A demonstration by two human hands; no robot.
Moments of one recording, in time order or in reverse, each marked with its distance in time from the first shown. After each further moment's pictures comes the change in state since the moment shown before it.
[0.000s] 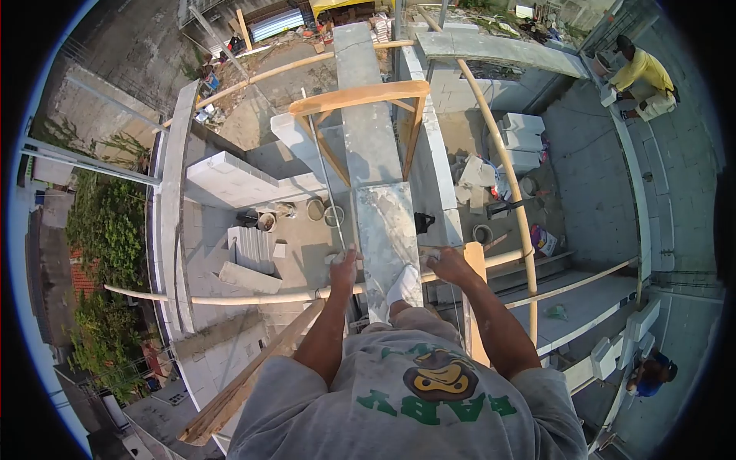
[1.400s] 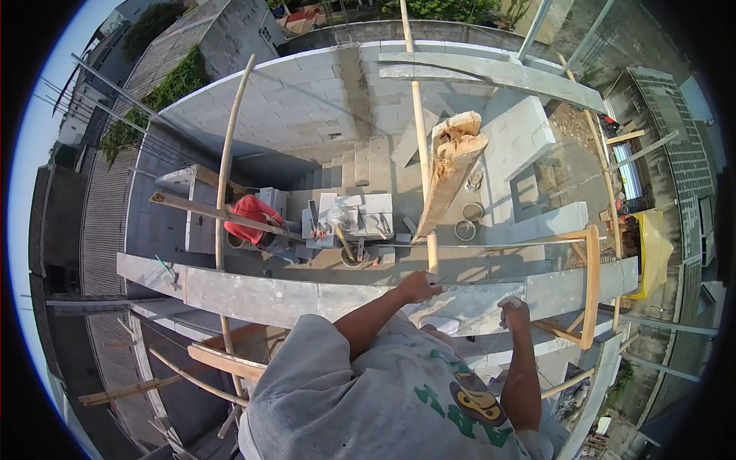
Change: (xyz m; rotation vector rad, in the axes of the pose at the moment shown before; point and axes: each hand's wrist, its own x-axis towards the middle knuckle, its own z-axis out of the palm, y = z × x) left_hand -0.269 -0.157 -0.107 -0.158 0.543 -0.142; right_hand 0.022 -0.141 0.196 -0.282 -0.652 -0.314
